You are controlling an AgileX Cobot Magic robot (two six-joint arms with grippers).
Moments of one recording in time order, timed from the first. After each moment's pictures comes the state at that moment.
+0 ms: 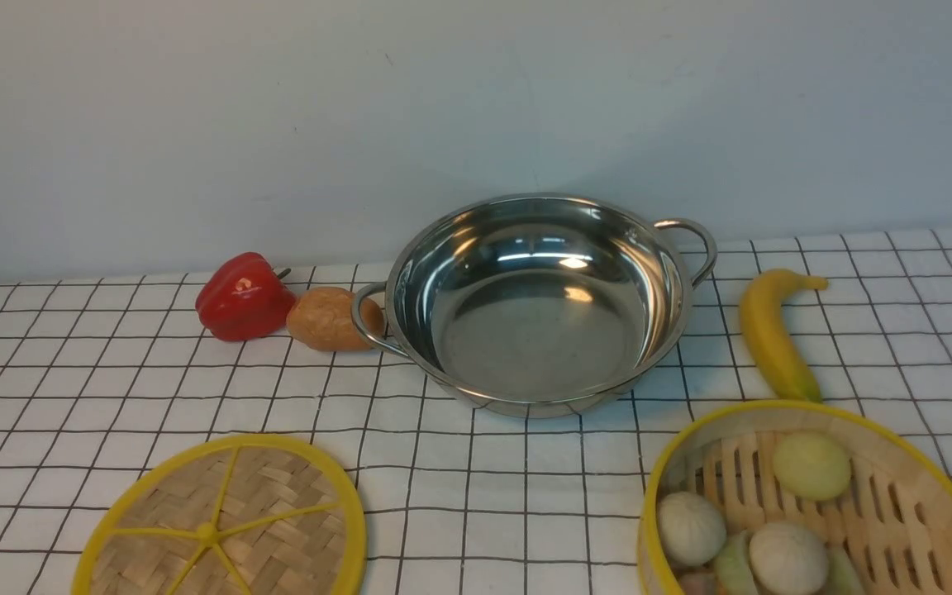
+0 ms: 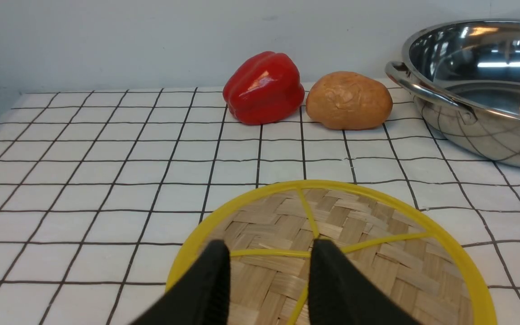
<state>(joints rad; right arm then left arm) -0.07 0.00 0.01 0.18 0.35 -0.06 0.02 0.00 0.01 -0.09 0.34 0.10</state>
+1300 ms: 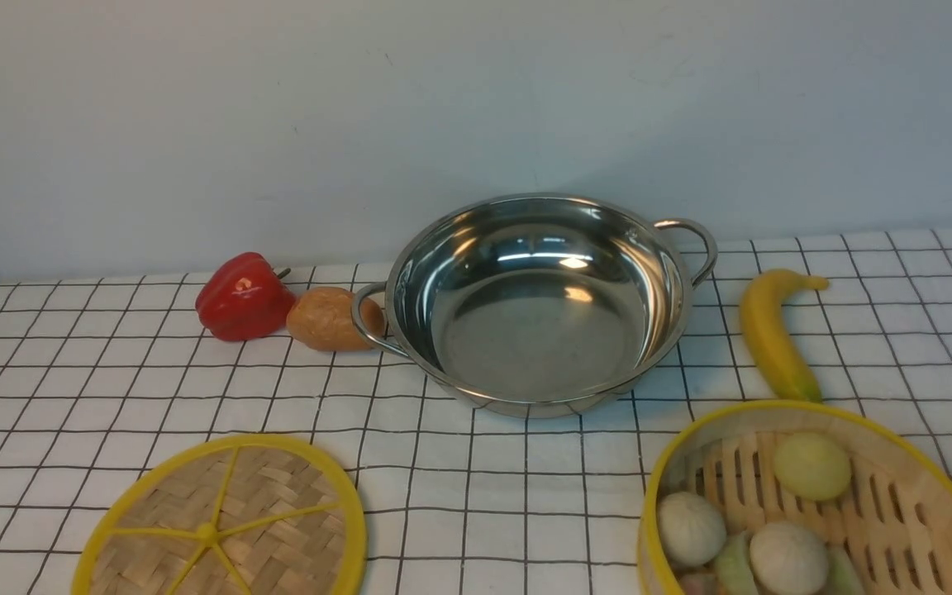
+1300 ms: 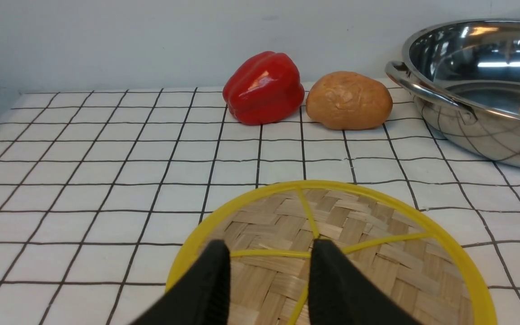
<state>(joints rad) -0.07 0.00 -0.16 0.82 0.31 -0.10 0.02 0.00 0.01 -0.09 0.34 0.10</state>
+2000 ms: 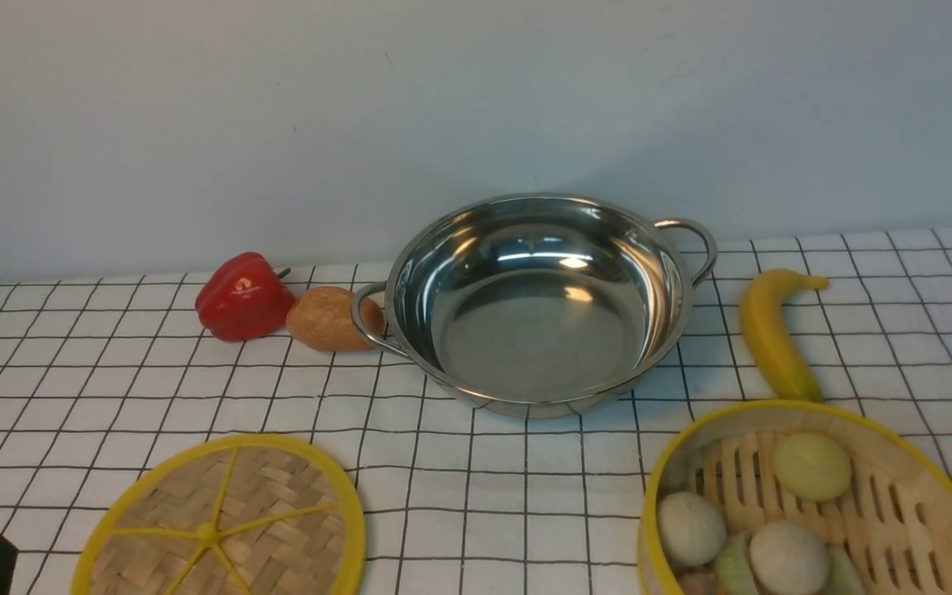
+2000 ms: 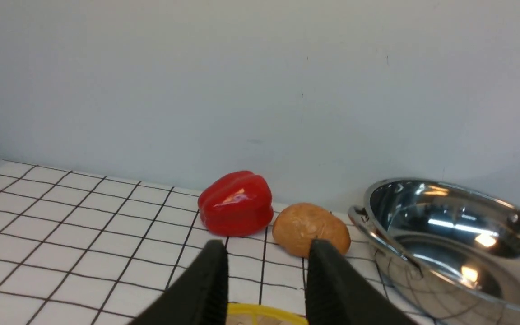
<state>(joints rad) -0.07 0.95 -0.79 0.29 1.15 -0.12 0.02 0.00 0.01 -0.36 0.09 0.12</state>
